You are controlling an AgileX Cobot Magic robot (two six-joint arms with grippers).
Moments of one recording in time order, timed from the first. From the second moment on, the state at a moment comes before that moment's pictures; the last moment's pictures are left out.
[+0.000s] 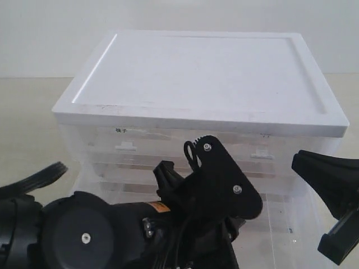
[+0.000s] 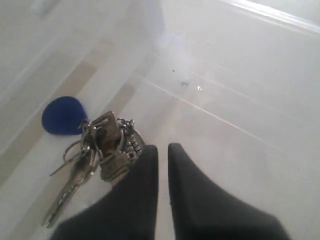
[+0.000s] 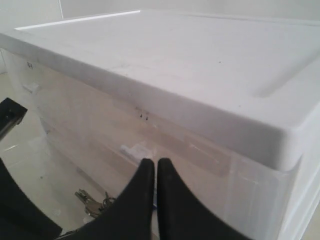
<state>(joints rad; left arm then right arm) -1.21 1.63 -0.78 -1.33 -0.24 1.32 0.08 0.94 -0.02 -0.84 -0.91 0.56</state>
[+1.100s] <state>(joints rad) -1.21 1.77 -0.81 -1.23 -0.41 1.07 0.08 0.94 -0.02 -0.84 -0.91 0.56</state>
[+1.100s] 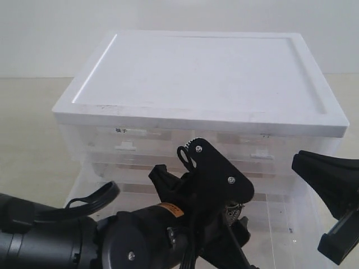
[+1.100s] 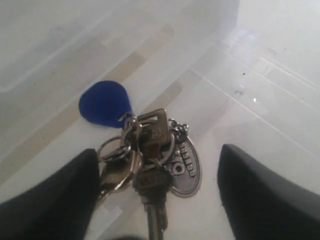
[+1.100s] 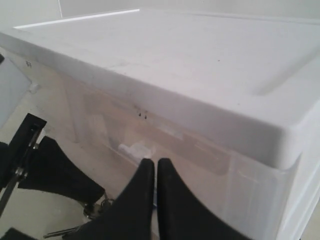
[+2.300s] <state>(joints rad) -1.33 1.39 -0.79 -1.56 -0.46 1.61 0.08 0.94 -0.02 -0.84 -0.91 0.56</state>
